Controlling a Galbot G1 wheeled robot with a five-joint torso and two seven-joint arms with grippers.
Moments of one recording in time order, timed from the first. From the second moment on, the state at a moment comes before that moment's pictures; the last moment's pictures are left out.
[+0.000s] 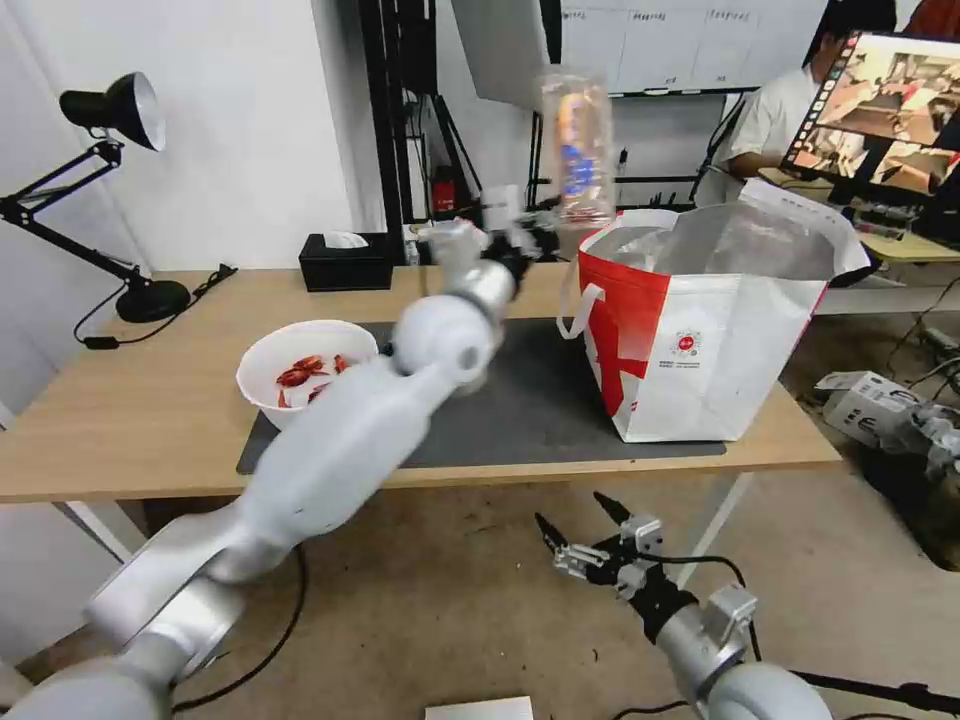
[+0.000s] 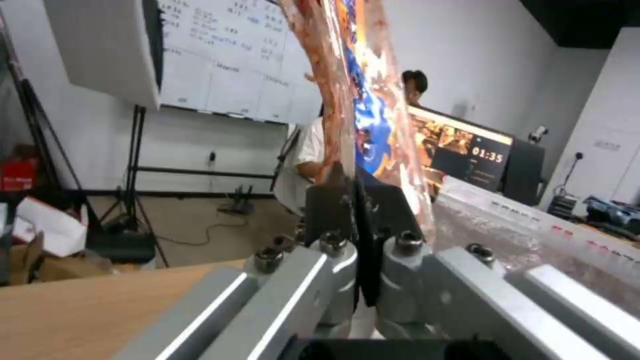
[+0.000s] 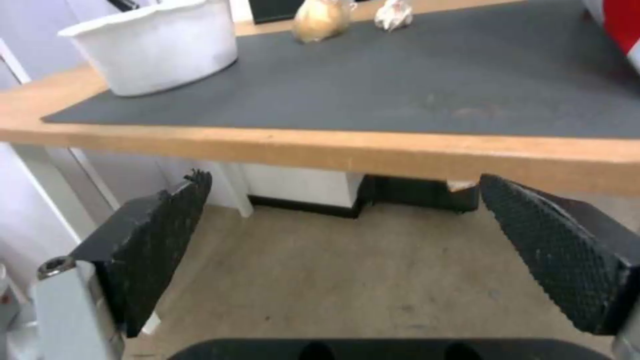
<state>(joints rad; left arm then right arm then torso) 0.19 -1.37 0.31 -1.57 -0.98 0.16 -0.38 -1.65 1.04 0.33 2.17 0.50 -0.07 -0.06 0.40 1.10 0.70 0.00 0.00</state>
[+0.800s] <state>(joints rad) 0.13 -1.41 0.44 -1.50 -0.82 0.20 -0.30 -1.71 1.04 0.38 2.20 0.41 0.01 -0.07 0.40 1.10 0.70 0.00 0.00</state>
